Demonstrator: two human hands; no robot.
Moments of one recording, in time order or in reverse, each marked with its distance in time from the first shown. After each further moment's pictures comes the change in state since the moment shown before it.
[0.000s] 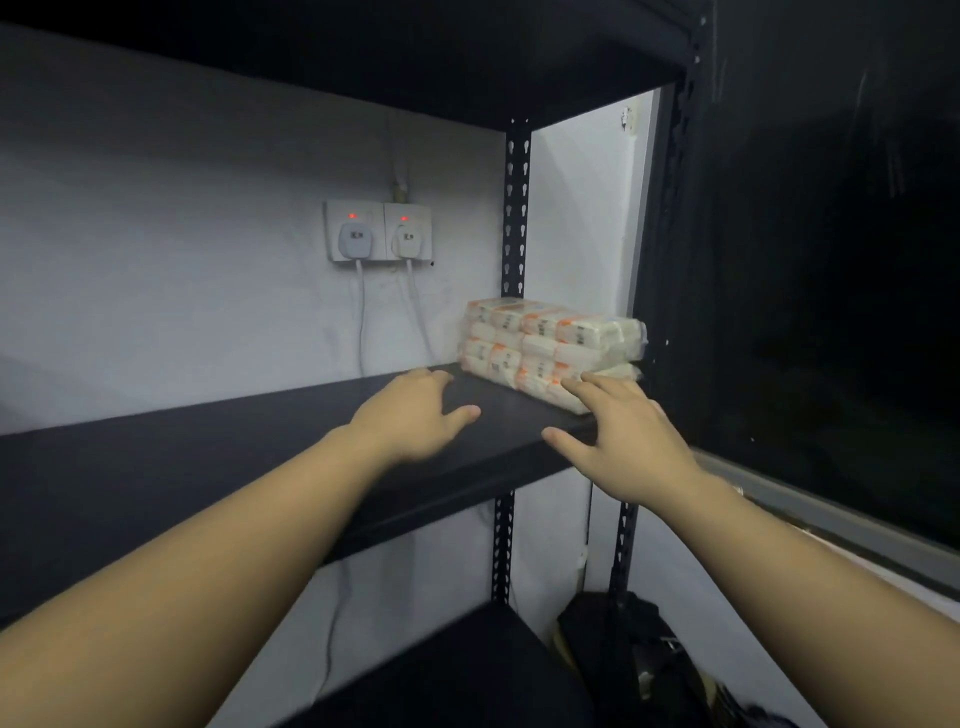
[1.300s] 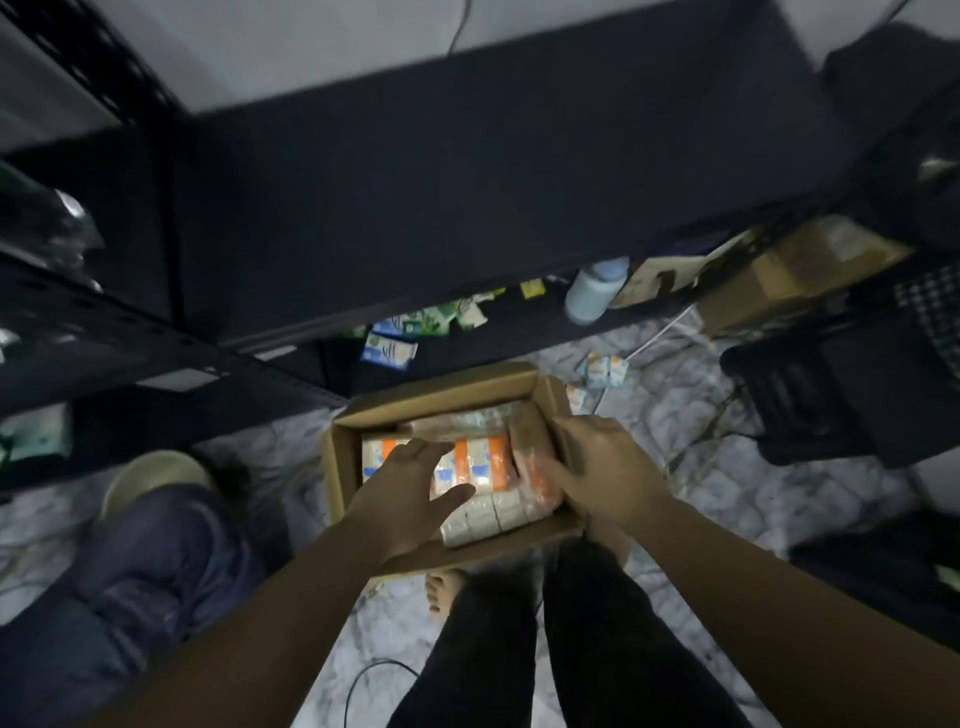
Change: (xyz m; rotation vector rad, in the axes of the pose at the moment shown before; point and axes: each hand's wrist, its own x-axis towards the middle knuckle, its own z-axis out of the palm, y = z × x) left_hand -0.567 -0.158 0.507 -0.313 -0.747 -0.668; right_hand -0.522 -0.044 0.471 0.350 -1.116 0.058
